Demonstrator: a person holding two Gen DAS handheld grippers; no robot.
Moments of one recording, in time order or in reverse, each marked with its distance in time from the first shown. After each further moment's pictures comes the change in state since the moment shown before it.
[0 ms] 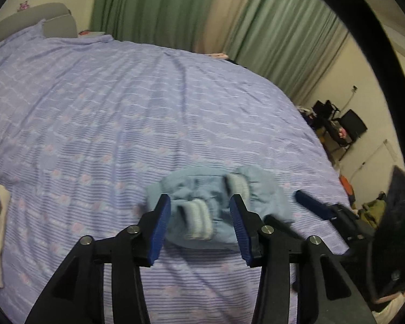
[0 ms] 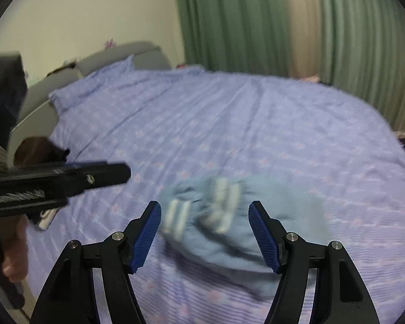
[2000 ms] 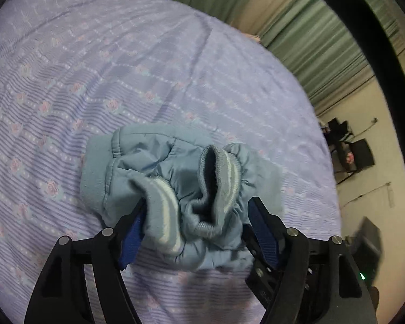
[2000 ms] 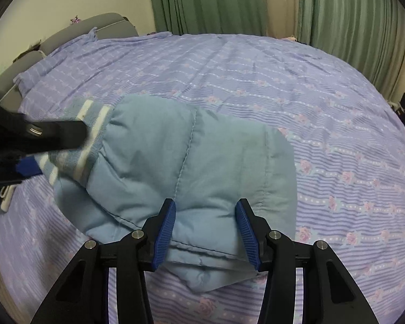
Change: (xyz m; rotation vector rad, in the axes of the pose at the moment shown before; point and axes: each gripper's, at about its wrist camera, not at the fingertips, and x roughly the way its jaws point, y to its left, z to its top) left arm 0.109 -0.018 -0.037 -0.295 0.118 0.025; right arm 0.087 -0.077 -0.068 0.055 0.196 -0.076
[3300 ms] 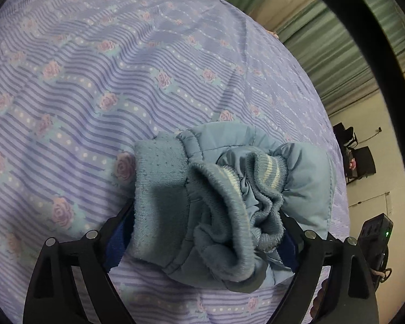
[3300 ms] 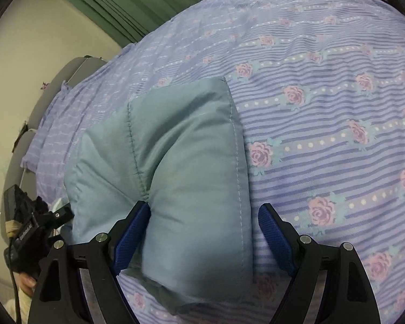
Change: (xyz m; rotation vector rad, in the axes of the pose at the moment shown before) left arm 0.058 0.106 0.005 -0.075 0.049 -0.047; right arm 0.068 -0.082 -0.023 0.466 0.092 0.246
